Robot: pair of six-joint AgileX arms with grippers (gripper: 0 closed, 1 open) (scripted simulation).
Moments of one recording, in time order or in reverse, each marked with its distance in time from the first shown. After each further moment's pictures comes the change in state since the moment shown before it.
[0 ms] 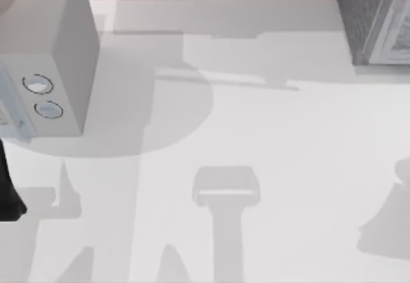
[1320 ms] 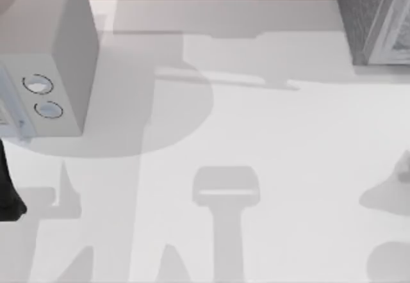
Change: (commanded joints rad) left arm 0.000 0.000 0.000 0.000 0.000 0.000; right arm 0.075 0.130 0.229 -0.095 0.074 0.022
